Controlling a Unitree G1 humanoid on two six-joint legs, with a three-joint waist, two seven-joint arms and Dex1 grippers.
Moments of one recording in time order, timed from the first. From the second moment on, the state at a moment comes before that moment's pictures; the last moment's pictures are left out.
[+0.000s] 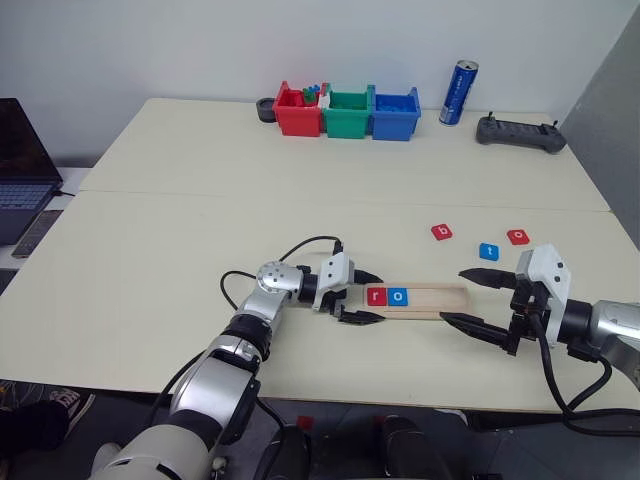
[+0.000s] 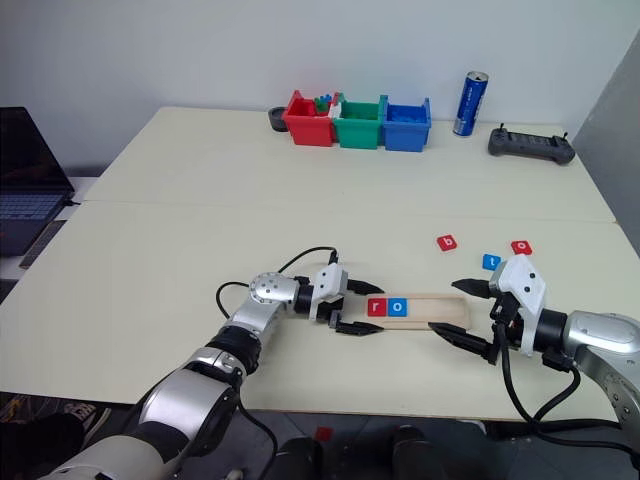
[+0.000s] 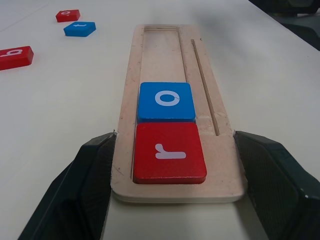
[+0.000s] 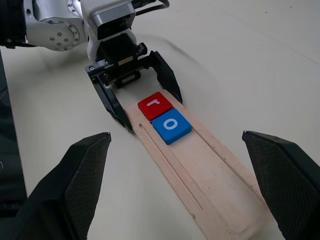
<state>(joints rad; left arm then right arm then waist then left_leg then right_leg) -0.79 0.19 -0.23 1.00 -0.08 -0.45 -1.35 0.01 -0.88 -0.24 -0.55 0.65 0.66 0.85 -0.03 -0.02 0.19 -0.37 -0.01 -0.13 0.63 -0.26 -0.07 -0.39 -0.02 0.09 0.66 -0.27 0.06</state>
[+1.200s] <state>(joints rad) -0.80 0.23 -0.20 1.03 -0.07 -0.46 -1.42 -0.01 -0.88 -0.24 -0.54 0.64 0.66 0.85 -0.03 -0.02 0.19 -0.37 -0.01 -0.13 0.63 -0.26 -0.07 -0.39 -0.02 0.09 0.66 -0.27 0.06</state>
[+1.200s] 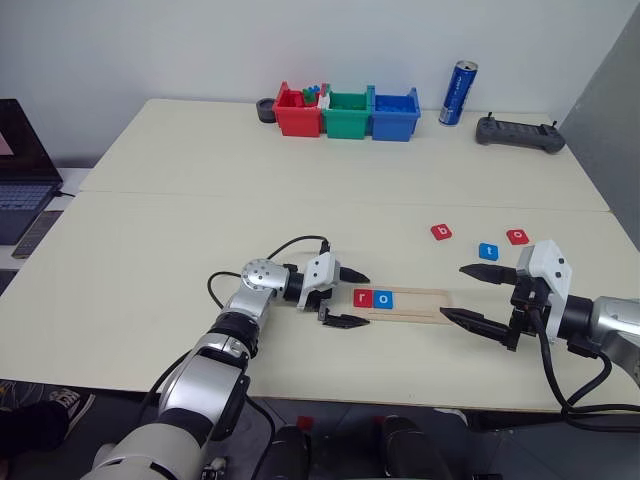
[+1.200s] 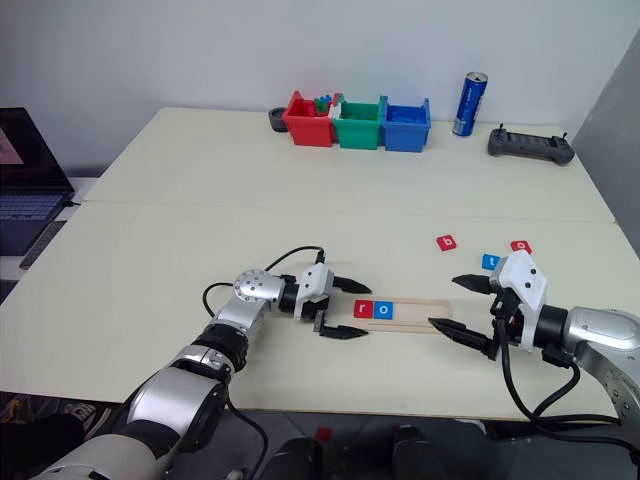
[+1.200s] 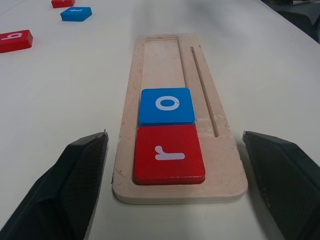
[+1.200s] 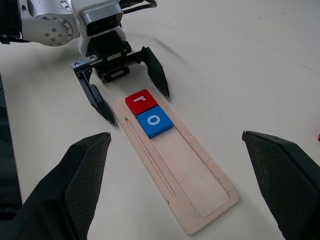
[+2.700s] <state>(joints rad) -0.01 0.34 -0.12 -0.20 -0.27 0.07 -0.86 0.11 -0.73 -0.32 -0.57 0.57 0.66 0.64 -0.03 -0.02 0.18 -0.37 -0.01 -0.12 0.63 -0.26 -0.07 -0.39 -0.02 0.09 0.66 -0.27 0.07</state>
